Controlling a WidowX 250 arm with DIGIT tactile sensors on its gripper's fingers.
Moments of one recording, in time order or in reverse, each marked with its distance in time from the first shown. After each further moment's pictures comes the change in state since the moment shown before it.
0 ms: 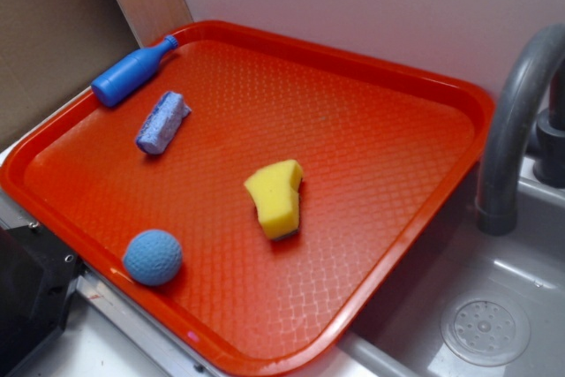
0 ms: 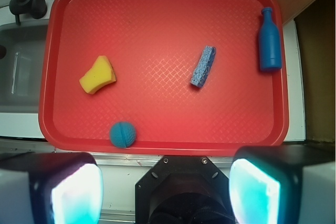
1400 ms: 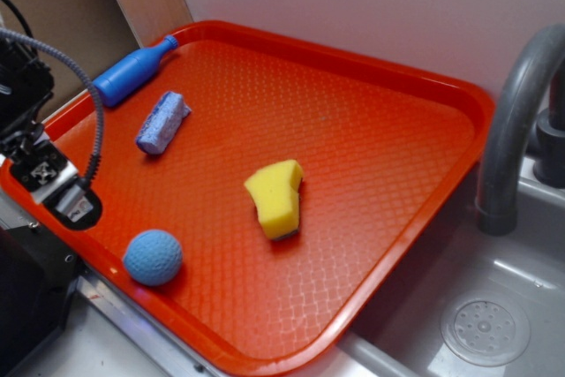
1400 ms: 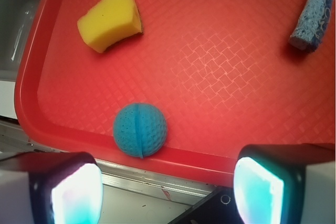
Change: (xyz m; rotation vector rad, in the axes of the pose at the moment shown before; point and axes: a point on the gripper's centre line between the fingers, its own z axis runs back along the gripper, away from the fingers) arm -0.029 -0.031 -0.140 -0.187 -0.054 -0.110
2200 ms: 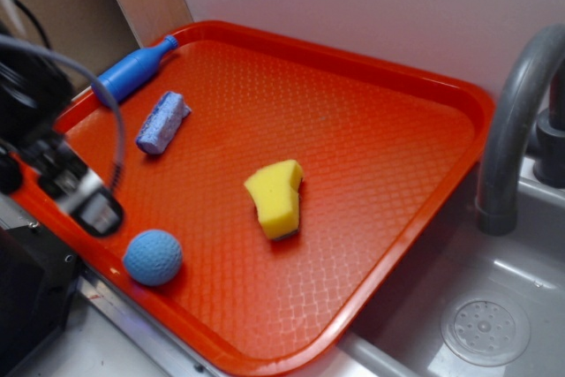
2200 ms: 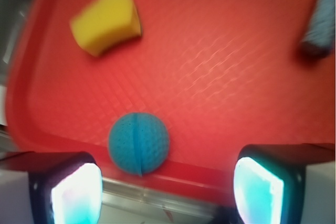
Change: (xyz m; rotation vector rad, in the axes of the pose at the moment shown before) arm 0.003 -0.009 -0.037 0.027 0.056 -0.038
